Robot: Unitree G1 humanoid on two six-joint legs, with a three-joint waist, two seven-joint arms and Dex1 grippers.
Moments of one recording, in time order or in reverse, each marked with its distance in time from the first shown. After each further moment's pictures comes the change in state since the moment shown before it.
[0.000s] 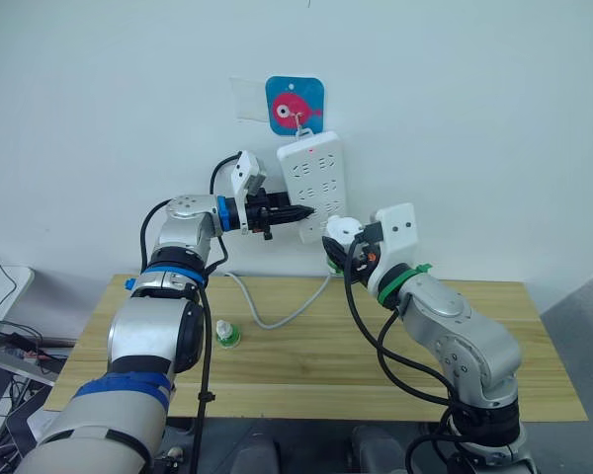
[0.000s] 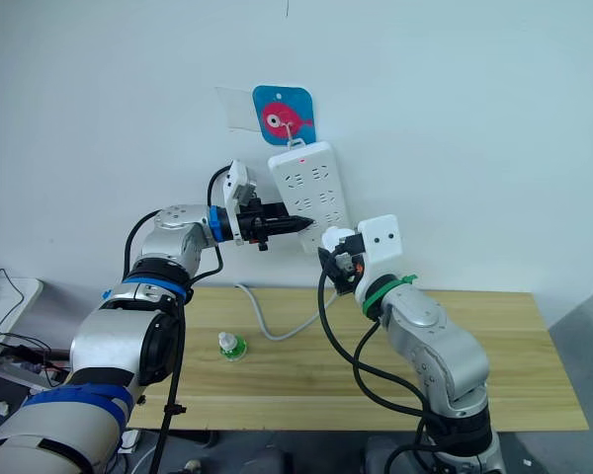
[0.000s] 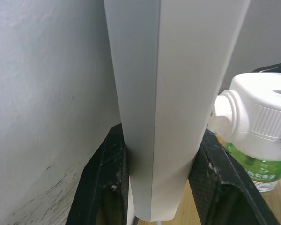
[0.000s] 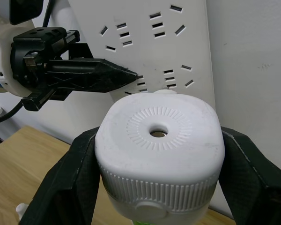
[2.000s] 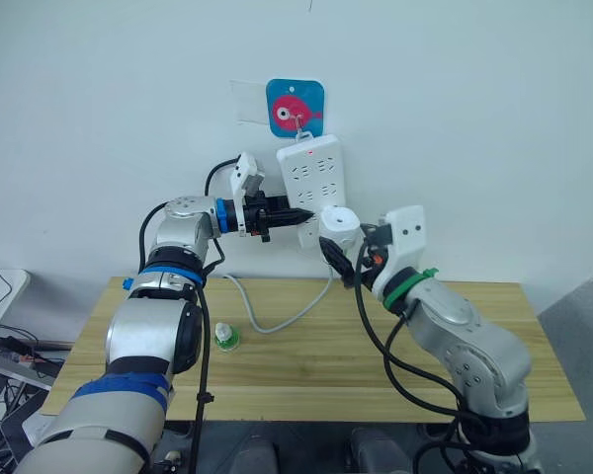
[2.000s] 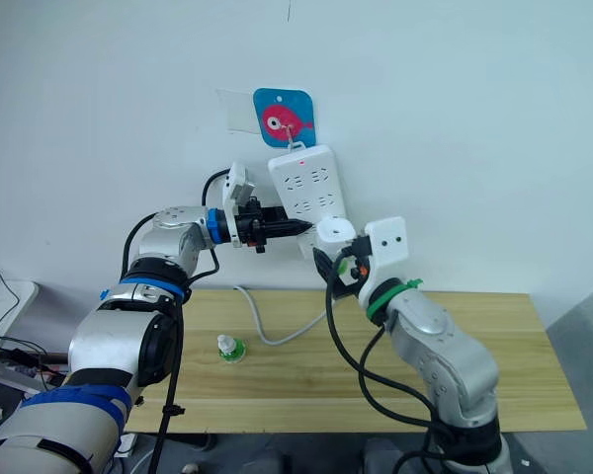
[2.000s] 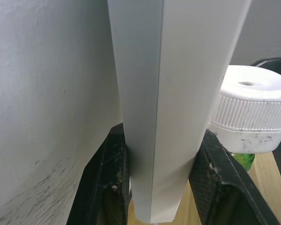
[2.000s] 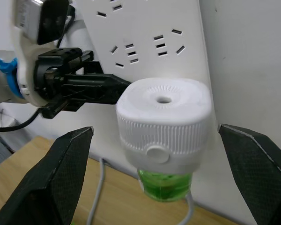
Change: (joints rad) left arm 0.005 0.007 -0.009 -0.023 -0.021 0.078 -0.045; right arm 0.013 -0.025 0.005 -0.006 0.074 -0.071 -0.046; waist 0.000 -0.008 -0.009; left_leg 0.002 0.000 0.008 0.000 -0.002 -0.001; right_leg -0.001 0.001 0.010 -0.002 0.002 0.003
